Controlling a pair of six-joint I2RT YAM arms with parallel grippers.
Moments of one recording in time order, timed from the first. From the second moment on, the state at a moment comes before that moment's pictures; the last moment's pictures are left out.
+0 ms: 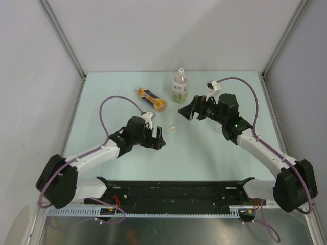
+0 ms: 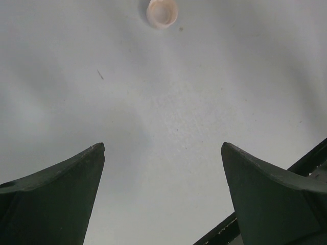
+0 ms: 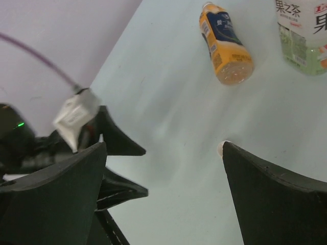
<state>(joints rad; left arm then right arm) -0.65 1.19 0.64 -0.13 0.11 -0.39 0.46 1.24 0.88 0.15 -0.36 0.53</state>
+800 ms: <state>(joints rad) -0.59 1.08 0.63 -0.09 0.15 -0.40 0.47 1.42 1.00 0.27 -0.10 0.43</state>
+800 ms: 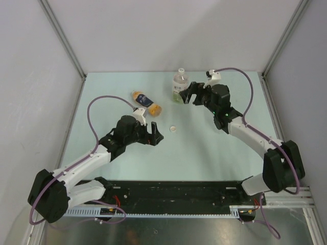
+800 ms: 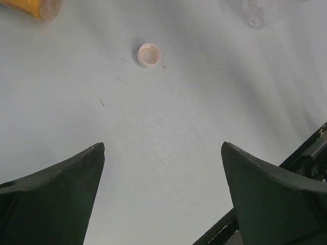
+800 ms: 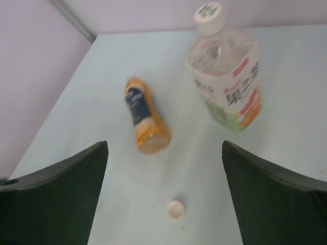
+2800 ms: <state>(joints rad) -0.59 0.81 0.63 -0.09 0.29 -0.35 0.50 1.59 1.46 0.08 0.18 0.31</state>
